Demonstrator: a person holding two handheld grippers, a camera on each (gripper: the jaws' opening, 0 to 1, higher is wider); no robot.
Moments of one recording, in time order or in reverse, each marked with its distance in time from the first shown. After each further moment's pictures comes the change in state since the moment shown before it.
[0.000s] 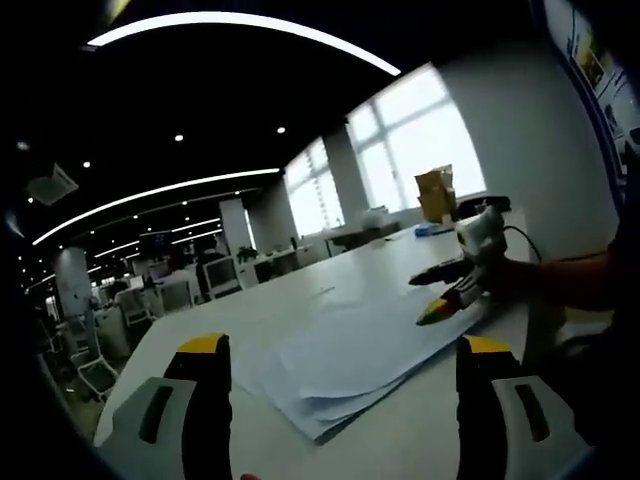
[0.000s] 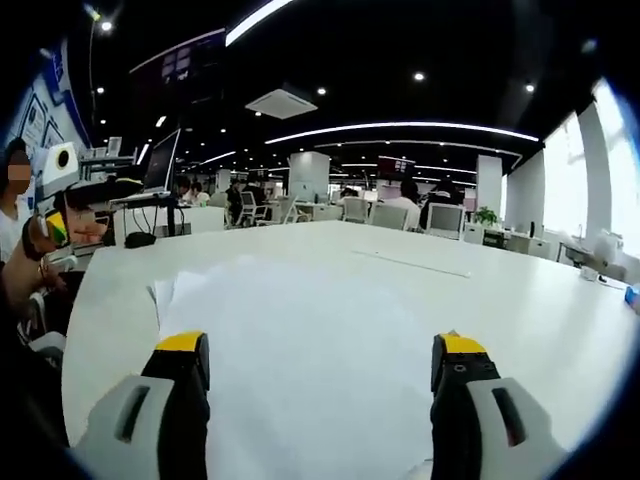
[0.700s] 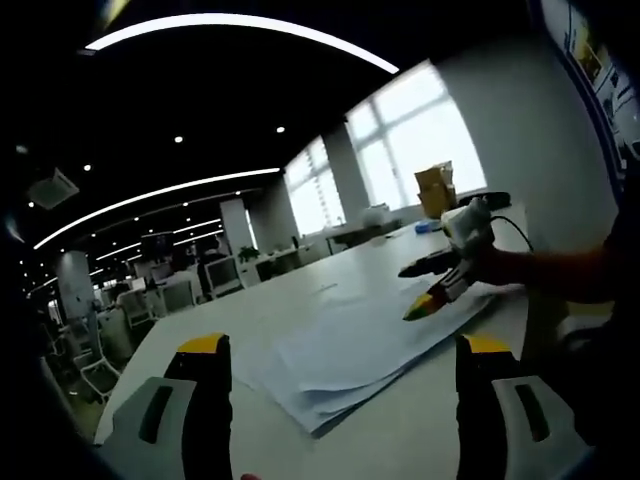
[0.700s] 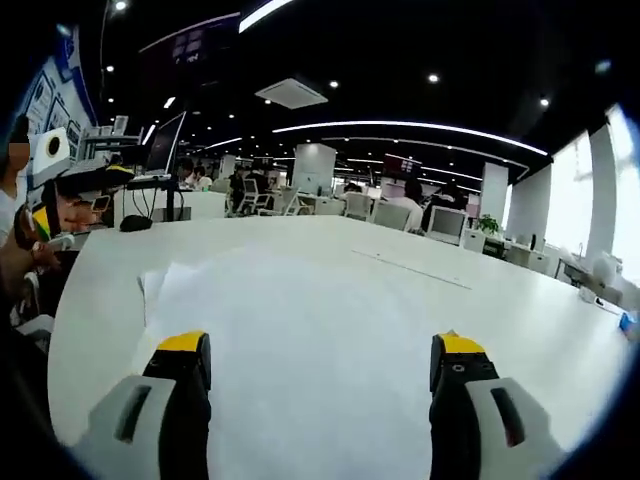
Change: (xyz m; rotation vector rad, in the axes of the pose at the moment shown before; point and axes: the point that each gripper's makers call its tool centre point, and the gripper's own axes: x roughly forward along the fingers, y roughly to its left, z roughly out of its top) left arm -0.005 -0.006 -0.005 0.017 0.003 0.006; right arm 0.016 -0.002 0.008 -0.064 0.032 0.003
